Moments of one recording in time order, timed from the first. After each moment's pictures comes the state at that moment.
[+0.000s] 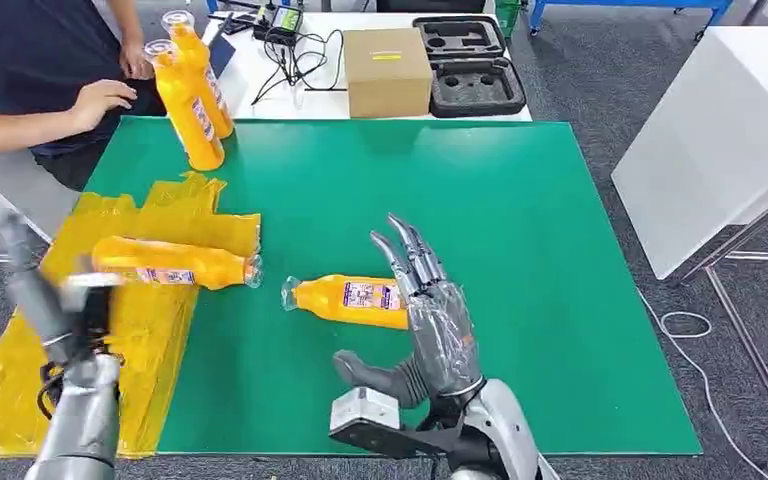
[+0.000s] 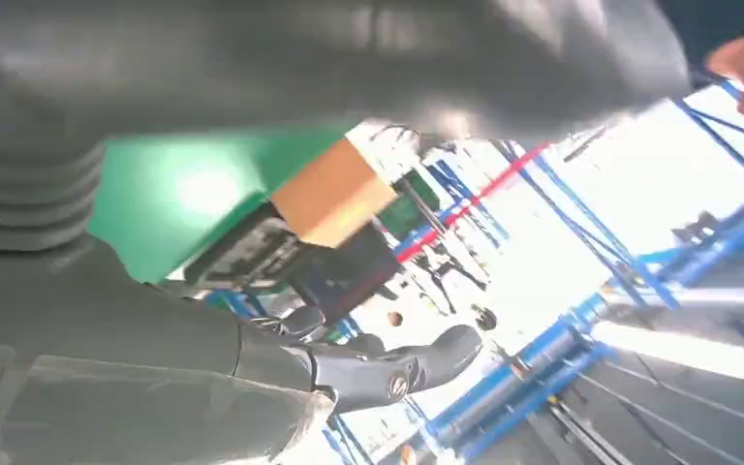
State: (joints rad) left arm -0.36 -0.07 0.35 -0.91 -0.41 0.58 -0.67; right arm -0.01 0.02 0.71 -1.83 0.80 -0.31 -0.01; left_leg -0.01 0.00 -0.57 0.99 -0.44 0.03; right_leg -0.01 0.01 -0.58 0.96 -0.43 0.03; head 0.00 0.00
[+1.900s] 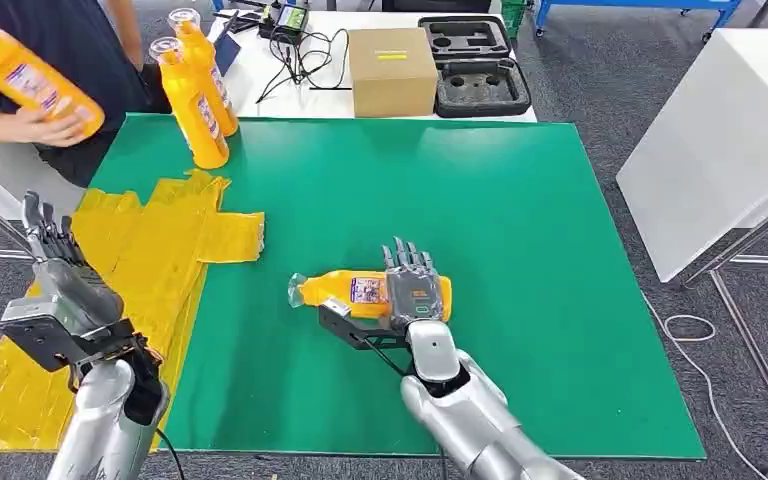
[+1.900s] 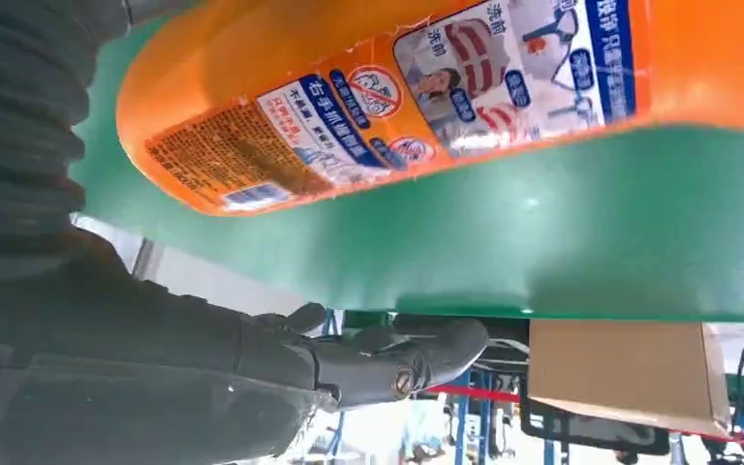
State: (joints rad) left arm -0.23 -0.04 -0.05 -1.28 0.00 0.48 -0.63; right arm -0.41 0.21 0.59 -0.81 1.17 -0.25 0.33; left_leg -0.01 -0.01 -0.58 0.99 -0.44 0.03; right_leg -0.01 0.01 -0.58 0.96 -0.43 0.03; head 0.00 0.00
